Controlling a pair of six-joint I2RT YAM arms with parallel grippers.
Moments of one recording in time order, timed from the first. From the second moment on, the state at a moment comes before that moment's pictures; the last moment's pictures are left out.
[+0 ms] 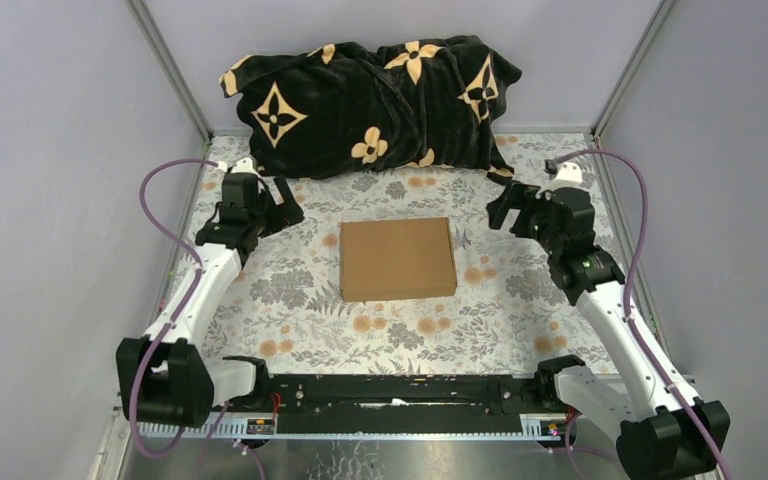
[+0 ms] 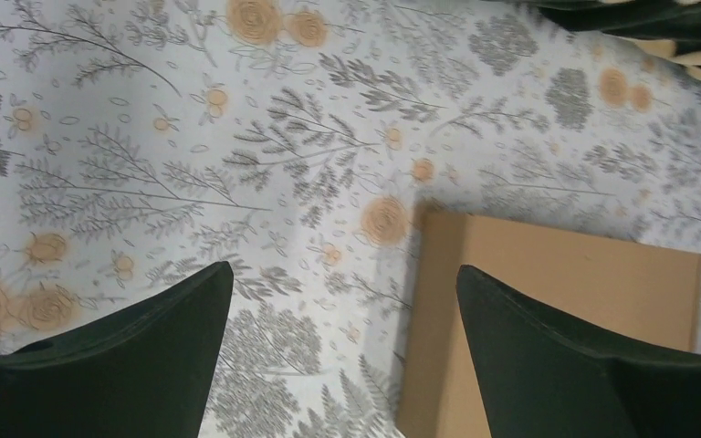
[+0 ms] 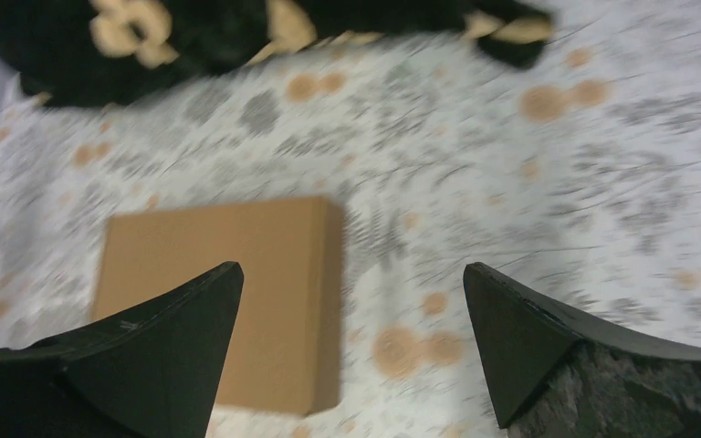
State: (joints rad) left arm -0.08 1.18 0.94 -0.41 0.00 -0.46; right arm 0.24 0.97 0.87 -0.32 -0.06 0.39
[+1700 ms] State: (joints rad) left arm 0.05 1.51 0.22 1.07 0.16 -0.12; right arm 0.10 1.55 0.15 1.18 0.19 0.01
